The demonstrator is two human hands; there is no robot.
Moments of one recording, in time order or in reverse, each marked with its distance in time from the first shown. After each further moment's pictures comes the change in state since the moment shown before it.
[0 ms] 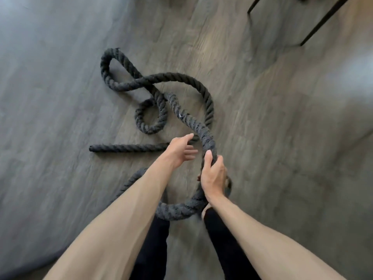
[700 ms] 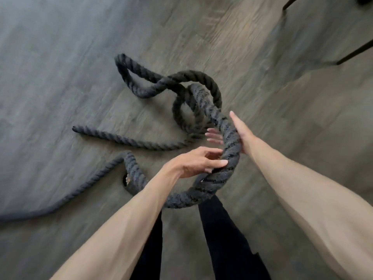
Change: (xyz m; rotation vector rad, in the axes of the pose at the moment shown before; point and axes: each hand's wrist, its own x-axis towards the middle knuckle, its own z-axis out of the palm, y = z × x) left_hand 0.037 0.052 0.156 0.263 -0.372 0.035; right_hand 0.338 -0.054 -0.054 0.356 -0.868 0.725
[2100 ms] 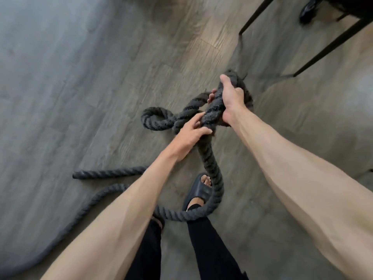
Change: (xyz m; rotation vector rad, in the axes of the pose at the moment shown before) left_hand 0.057 0.140 -0.003 -0.018 0.254 0.447; right_hand -0.058 -0.164 0.032 0.195 0.329 -0.588
